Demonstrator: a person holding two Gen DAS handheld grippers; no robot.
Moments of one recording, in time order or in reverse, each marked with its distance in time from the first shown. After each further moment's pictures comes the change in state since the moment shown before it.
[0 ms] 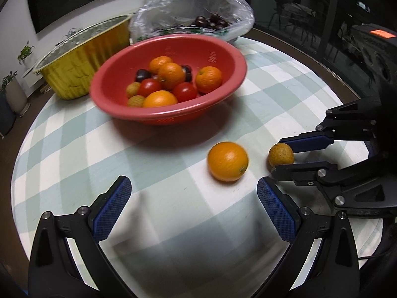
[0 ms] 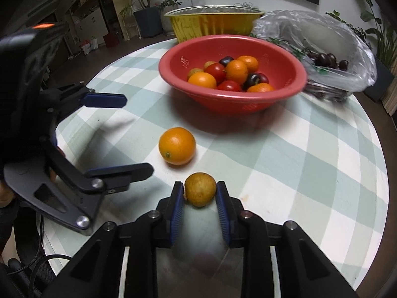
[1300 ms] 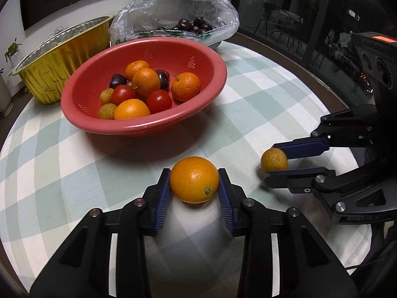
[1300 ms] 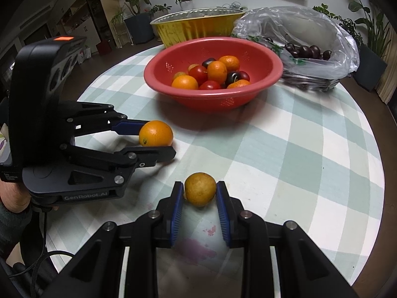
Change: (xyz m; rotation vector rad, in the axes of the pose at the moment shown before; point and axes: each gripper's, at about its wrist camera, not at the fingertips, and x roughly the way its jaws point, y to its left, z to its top) left arm 0.011 -0.008 0.008 -0.014 -0.036 -0.111; right arm -0.010 -0.012 -0.005 0.048 -0.016 -0.001
